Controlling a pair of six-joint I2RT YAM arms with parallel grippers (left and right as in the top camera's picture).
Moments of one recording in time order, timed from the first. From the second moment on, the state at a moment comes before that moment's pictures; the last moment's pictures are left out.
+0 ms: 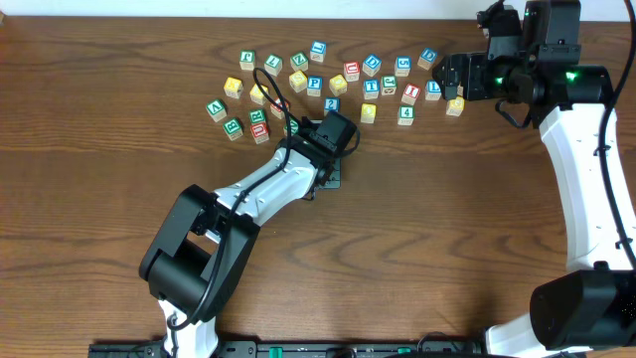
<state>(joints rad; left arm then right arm) -0.60 1.95 1.25 -0.57 -0.17 -0.57 0.01 1.70 1.67 -0.83 -0.29 -0.01</state>
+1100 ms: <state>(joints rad) -0.60 1.97 1.25 -0.60 -0.14 -0.62 0.01 1.70 1.67 -0.83 -0.29 -0.01</state>
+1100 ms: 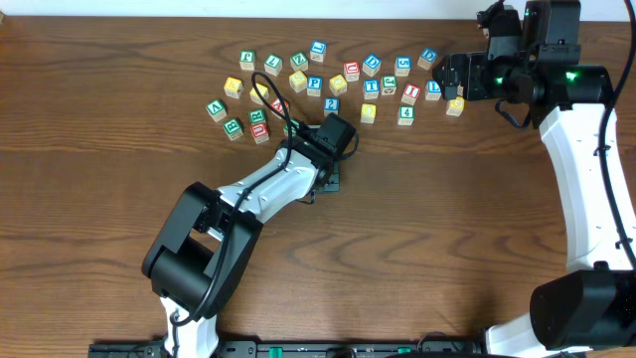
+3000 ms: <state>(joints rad) -0.59 1.83 1.26 -0.62 -0.14 -0.51 0.01 1.70 1.67 -0.83 -0.29 -0.01</state>
